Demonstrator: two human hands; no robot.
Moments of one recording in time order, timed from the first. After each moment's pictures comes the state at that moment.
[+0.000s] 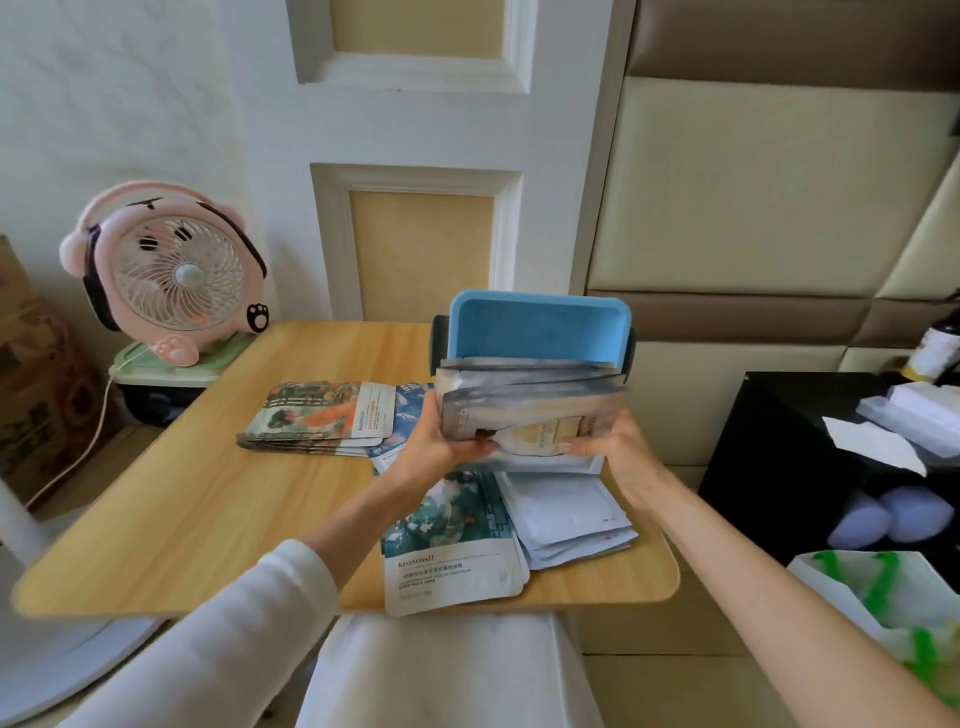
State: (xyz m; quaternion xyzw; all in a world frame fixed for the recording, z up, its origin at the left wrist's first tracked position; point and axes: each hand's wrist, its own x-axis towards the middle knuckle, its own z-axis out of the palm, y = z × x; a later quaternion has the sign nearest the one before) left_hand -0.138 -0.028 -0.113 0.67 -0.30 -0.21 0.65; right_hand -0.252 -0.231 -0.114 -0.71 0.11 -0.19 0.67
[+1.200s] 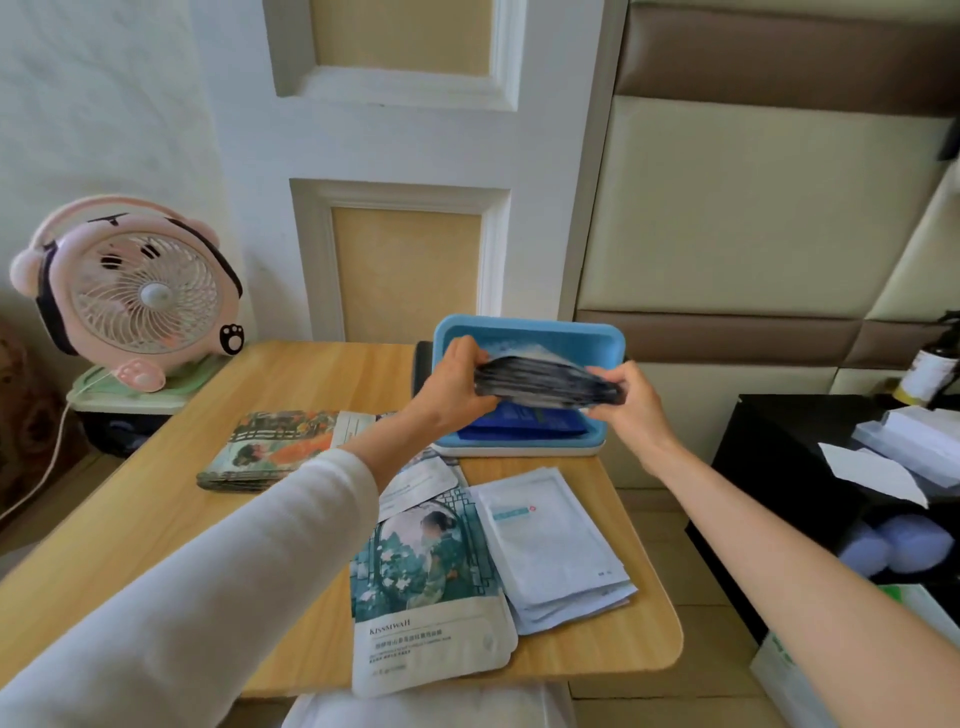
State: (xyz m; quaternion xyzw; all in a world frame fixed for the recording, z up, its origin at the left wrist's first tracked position) left_hand -0.080 -0.101 -0.053 0.80 -0.45 0.05 0.39; right_hand -0.212 -0.288 -0.079 -0.79 0.18 -0.33 0.49
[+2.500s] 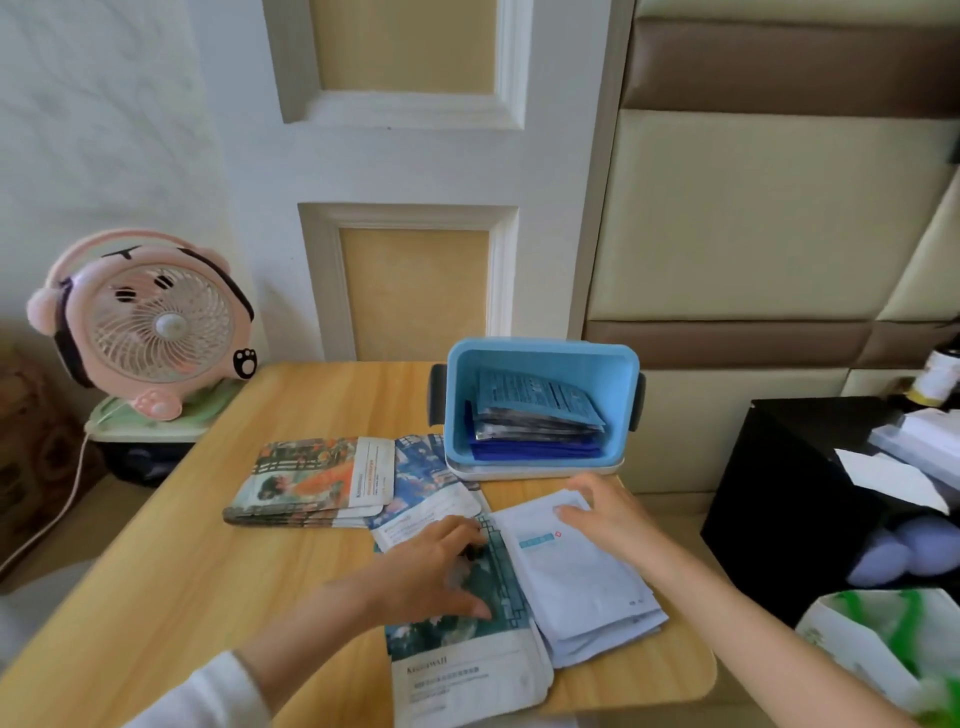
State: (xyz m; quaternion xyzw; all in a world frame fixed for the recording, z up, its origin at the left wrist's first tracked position) left_hand -0.127 -0.001 -0.110 0.82 -0.53 -0.18 0.14; right_hand -0.231 -0.219 -0.111 -0.89 0.27 -0.07 0.36
